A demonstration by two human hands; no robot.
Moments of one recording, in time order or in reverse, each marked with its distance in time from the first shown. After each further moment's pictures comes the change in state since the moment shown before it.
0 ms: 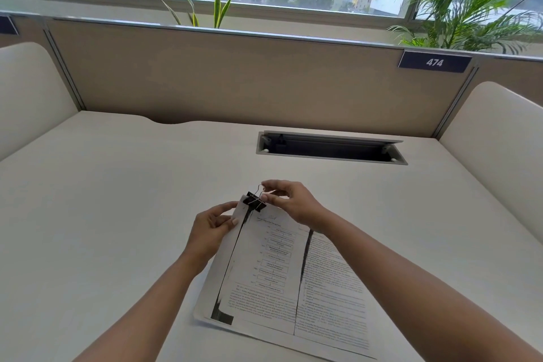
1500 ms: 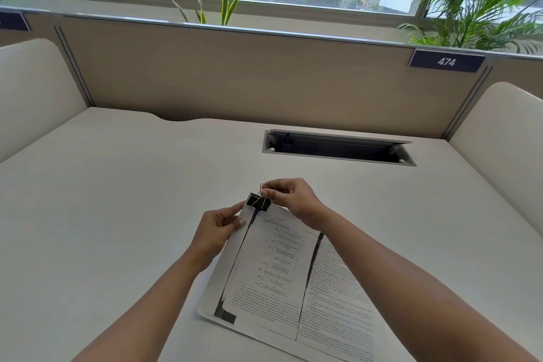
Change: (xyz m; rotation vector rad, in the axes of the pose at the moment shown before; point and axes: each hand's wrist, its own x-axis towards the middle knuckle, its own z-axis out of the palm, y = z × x) left_hand 0.004 -0.004 -0.003 -0.021 -0.060 -0.026; right_hand 0.015 0.003 0.009 0.230 0.020 0.052
